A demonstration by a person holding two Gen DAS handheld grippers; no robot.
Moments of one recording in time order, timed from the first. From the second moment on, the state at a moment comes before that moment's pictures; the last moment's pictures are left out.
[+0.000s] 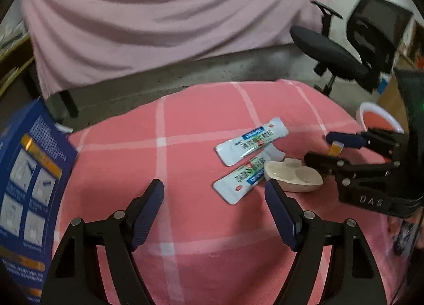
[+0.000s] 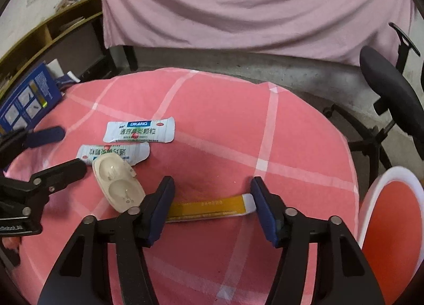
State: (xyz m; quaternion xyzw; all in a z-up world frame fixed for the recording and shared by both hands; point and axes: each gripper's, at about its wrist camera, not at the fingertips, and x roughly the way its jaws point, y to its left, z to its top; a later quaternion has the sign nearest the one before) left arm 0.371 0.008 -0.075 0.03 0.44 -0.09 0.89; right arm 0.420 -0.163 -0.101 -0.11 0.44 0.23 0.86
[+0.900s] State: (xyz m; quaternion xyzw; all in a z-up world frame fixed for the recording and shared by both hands) left arm 0.338 -0.030 -0.086 0.07 0.45 -0.09 0.88; right arm 0.414 -0.195 -0.096 -0.06 0.45 0.27 0.85
